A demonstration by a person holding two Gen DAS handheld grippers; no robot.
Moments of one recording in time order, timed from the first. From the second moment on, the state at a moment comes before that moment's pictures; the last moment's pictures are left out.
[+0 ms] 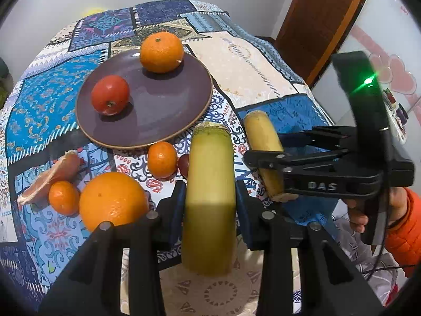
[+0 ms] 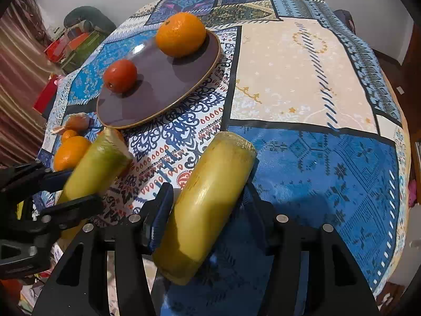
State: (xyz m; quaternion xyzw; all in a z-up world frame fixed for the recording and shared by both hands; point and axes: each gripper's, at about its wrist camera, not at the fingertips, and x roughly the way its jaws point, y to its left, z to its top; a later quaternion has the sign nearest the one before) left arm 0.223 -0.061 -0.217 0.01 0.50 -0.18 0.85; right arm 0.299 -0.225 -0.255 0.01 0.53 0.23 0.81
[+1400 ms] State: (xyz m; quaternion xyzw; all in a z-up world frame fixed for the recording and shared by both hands) left arm 0.274 0.031 -0.149 -0.03 0.42 -0.09 0.90; right arm 0.321 -0.174 -0.165 -0.04 0.40 0.27 0.88
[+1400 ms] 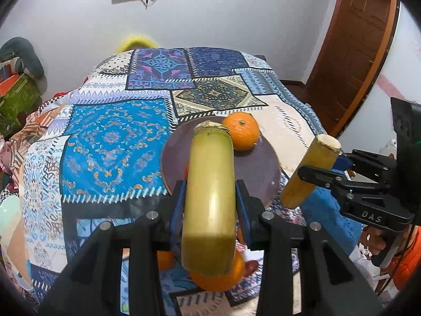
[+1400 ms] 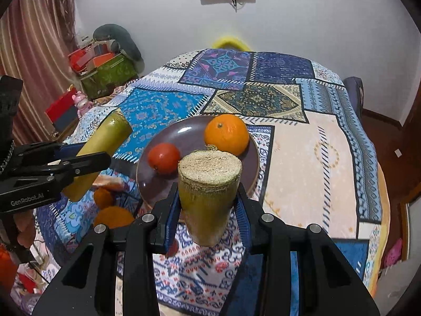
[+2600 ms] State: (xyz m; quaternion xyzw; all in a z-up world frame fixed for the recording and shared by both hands) left arm 0.384 0.056 -0.209 -0.01 0.49 -0.09 0.87; right arm 0.401 -0.098 -0.193 -0.06 0.41 0.30 0.86
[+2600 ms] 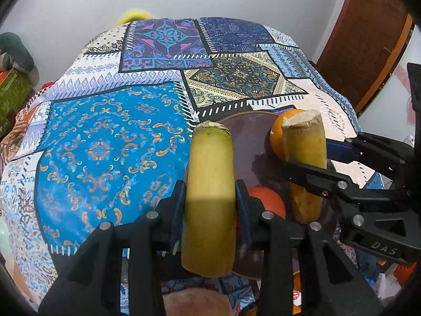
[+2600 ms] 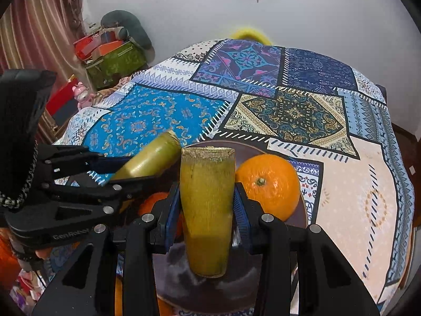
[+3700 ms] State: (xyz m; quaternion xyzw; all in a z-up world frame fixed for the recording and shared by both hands) left arm 0.354 0.078 -0.182 -0.02 0.44 -0.07 0.89; right arm 0.418 -0.074 -0.205 -0.09 0.42 0.30 0.85
